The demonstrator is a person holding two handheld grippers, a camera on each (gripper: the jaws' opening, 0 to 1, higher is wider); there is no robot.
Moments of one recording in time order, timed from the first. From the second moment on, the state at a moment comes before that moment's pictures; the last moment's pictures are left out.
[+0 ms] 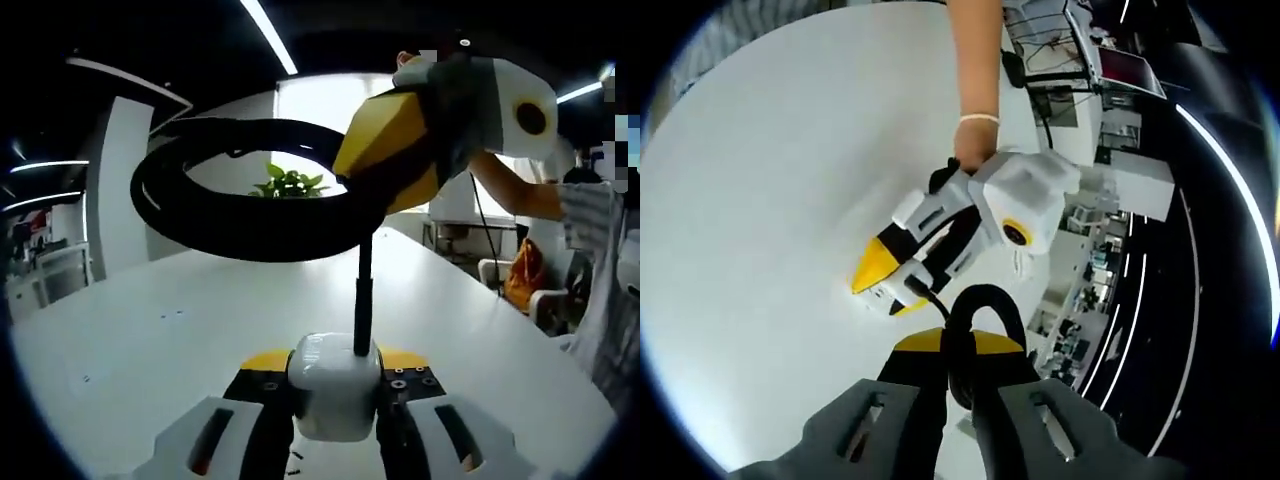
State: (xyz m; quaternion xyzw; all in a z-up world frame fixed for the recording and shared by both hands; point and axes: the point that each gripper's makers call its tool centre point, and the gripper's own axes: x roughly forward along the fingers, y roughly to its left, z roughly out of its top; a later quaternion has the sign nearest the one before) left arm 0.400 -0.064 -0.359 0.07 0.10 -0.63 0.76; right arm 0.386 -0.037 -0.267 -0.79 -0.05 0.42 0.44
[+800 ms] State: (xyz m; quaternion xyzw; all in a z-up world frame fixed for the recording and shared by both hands) left arm 0.425 -0.079 -0.368 0.08 0.09 -0.64 0.76; right arm 0.404 -0.040 -0.277 -0.82 -0.02 0.40 0.41
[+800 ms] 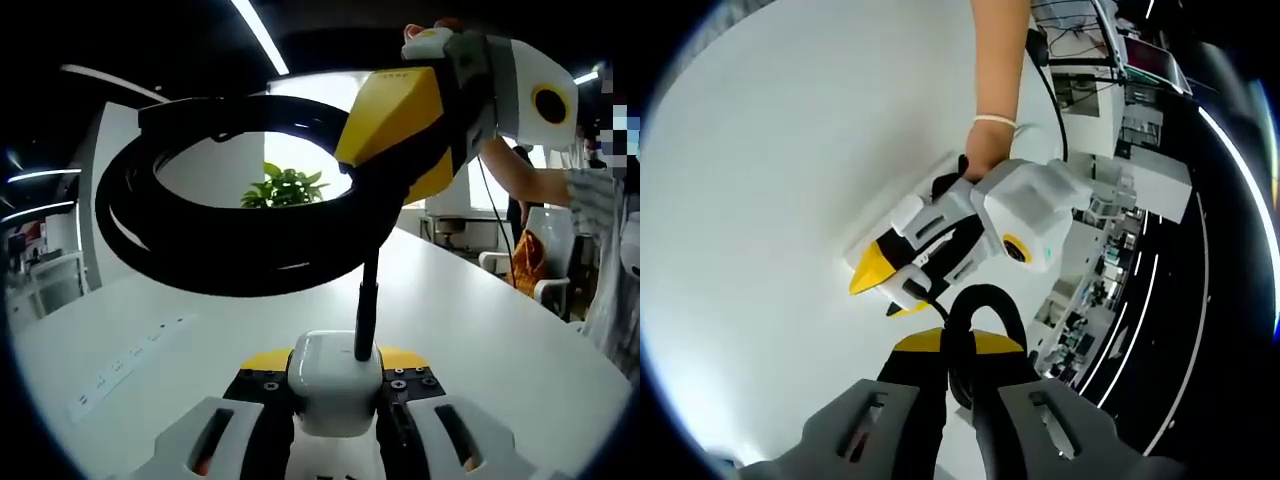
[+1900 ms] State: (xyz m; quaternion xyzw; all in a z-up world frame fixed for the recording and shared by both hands) left arm 0.431 -0.080 -0.386 0.19 0.09 -0.62 0.75; right arm 0.394 -0.050 -0.291 -0.78 -0.03 0.43 0.46
